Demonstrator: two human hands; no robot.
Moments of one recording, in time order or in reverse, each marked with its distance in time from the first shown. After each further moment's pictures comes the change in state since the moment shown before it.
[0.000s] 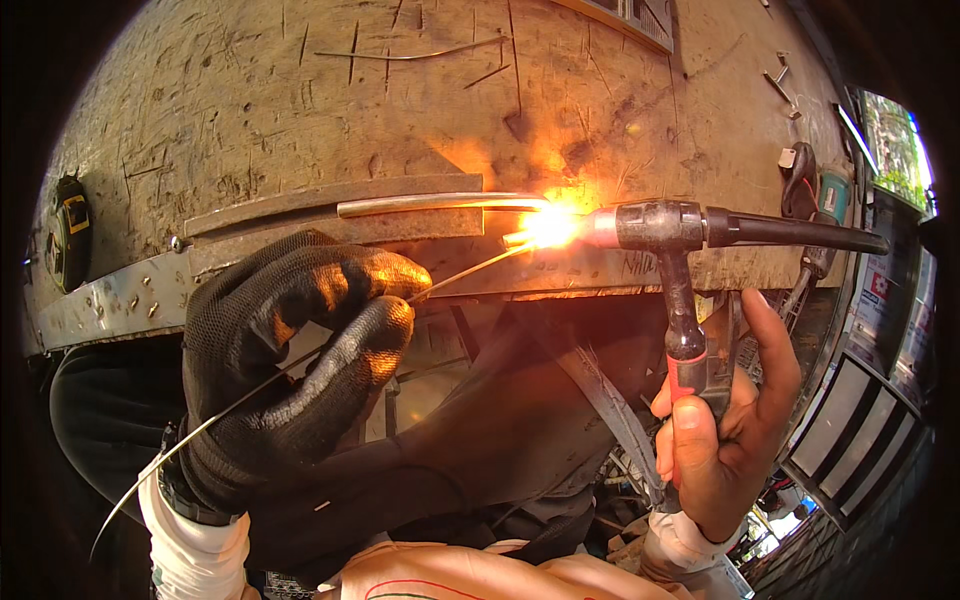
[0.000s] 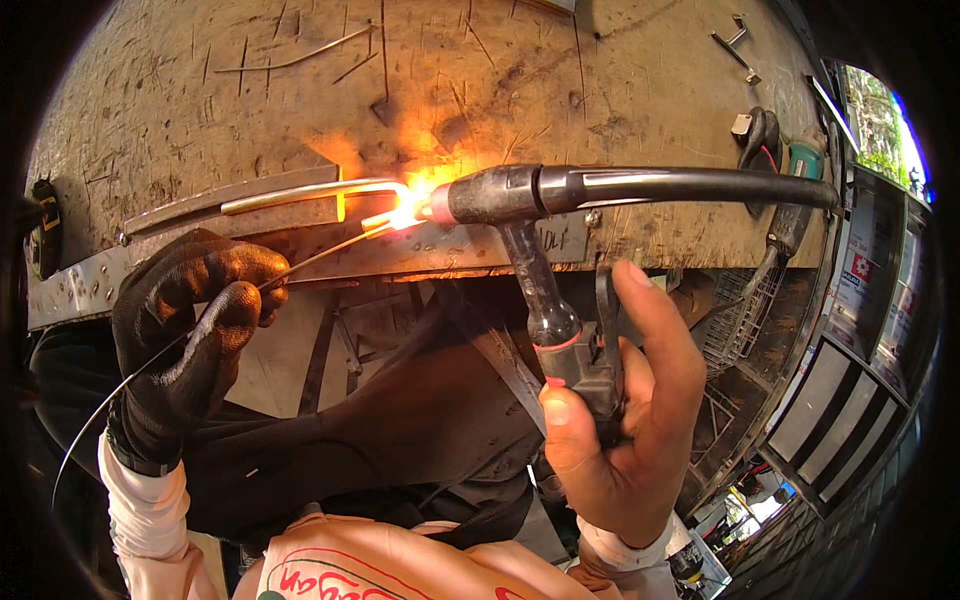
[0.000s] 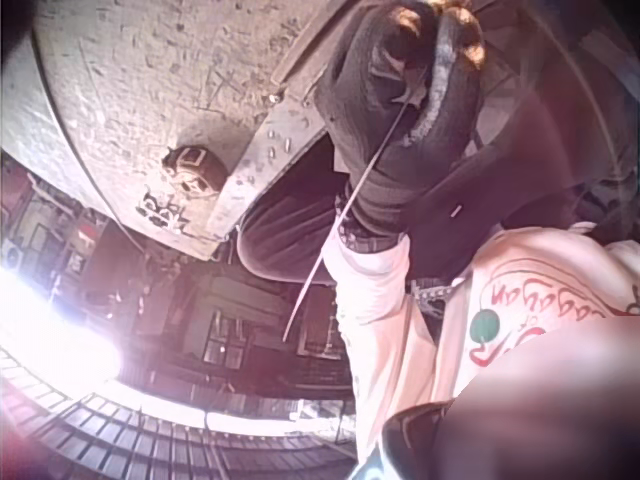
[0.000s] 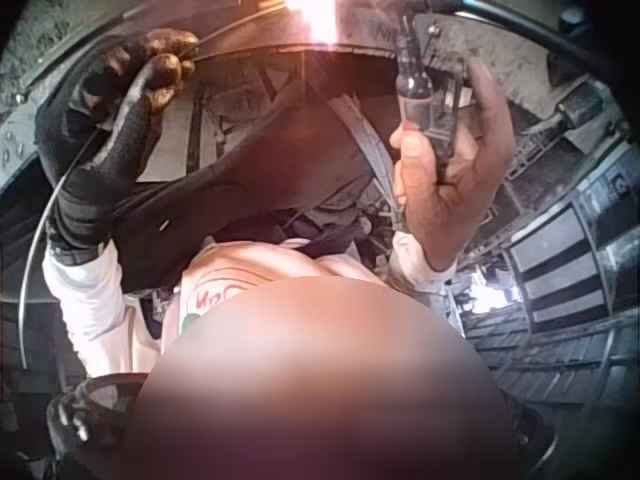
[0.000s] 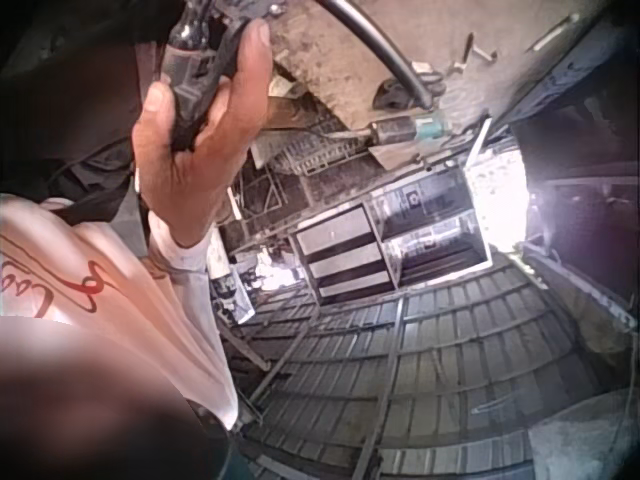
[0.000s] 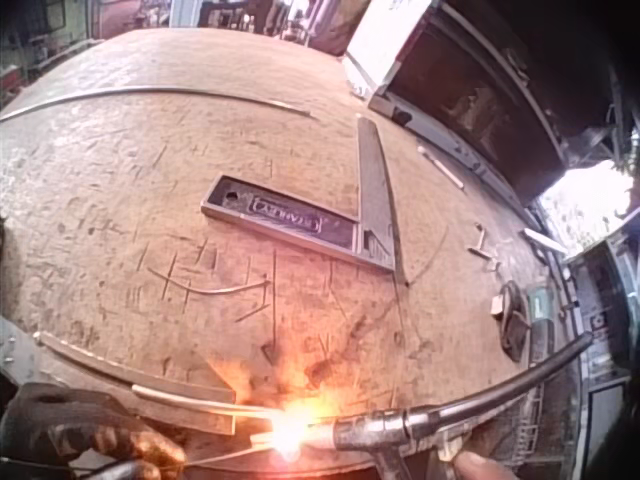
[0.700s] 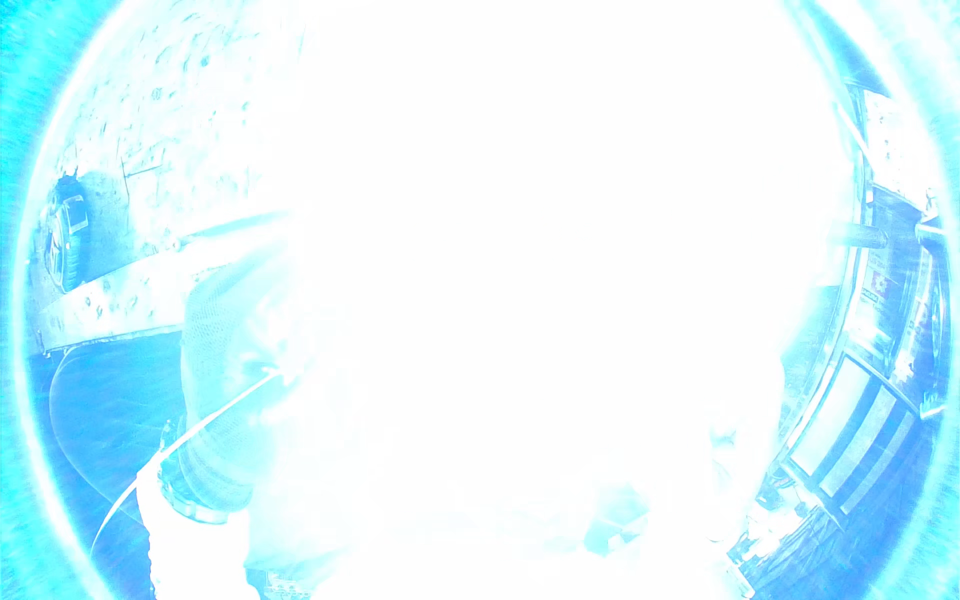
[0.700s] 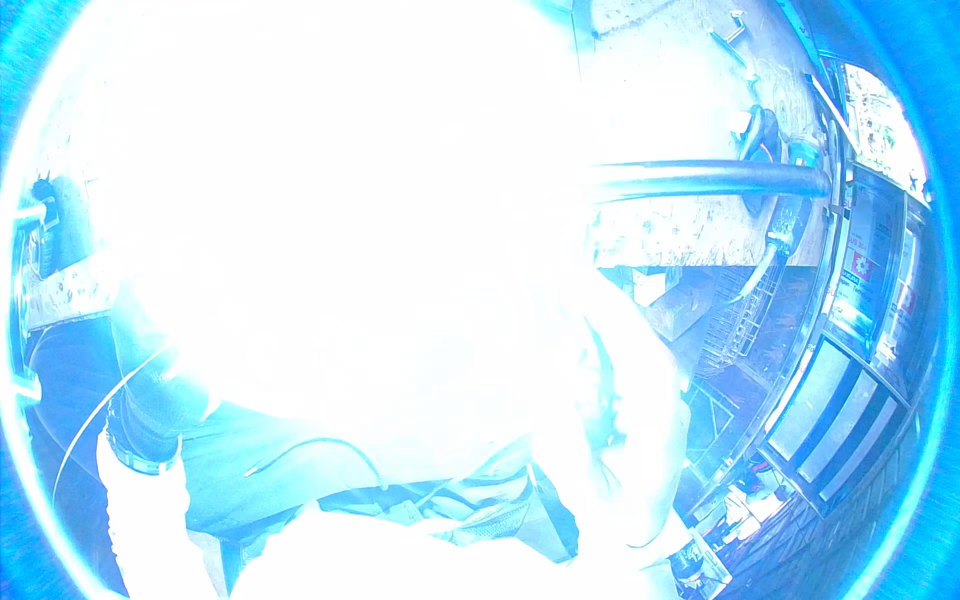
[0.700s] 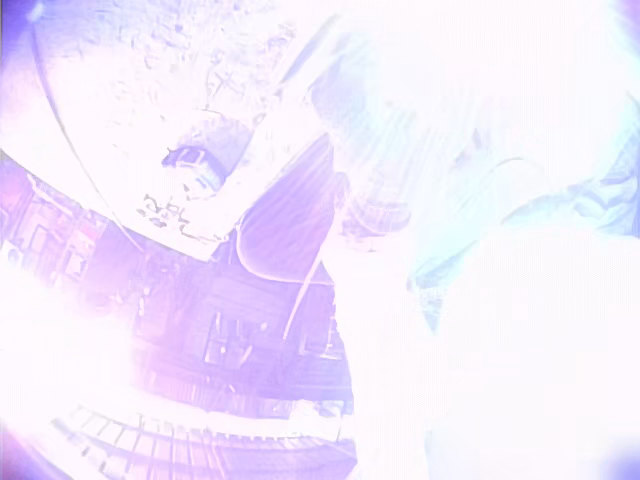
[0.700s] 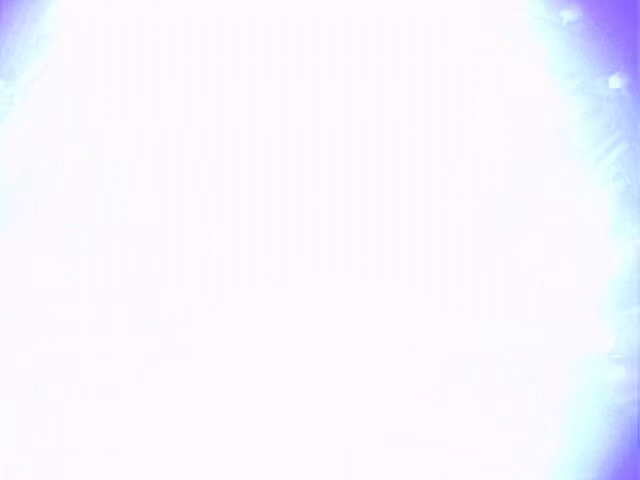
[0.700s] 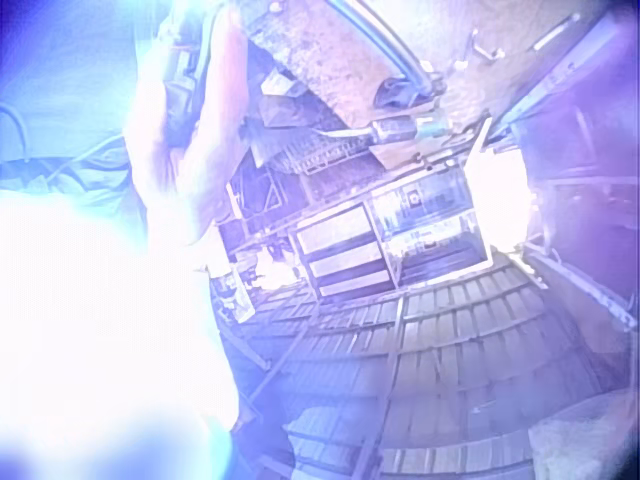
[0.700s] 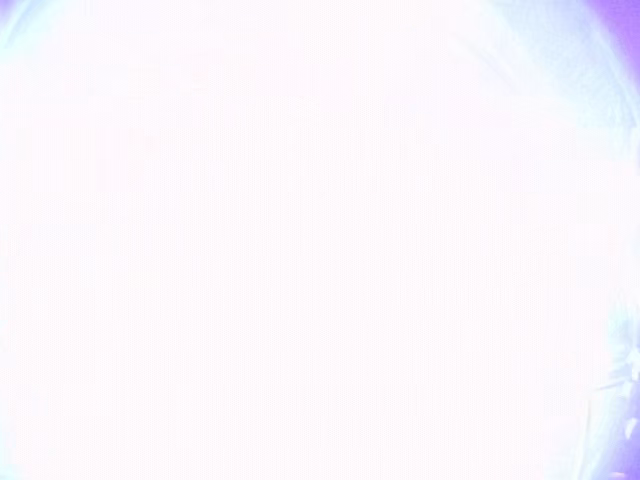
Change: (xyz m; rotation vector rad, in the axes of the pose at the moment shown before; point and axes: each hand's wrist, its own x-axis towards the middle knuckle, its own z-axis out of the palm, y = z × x) left_hand -0.021 -0.010 0.006 -0.319 0.148 -0.145; right_hand 0.019 0.007 -0.004 -0.137 -0.099 -0.259
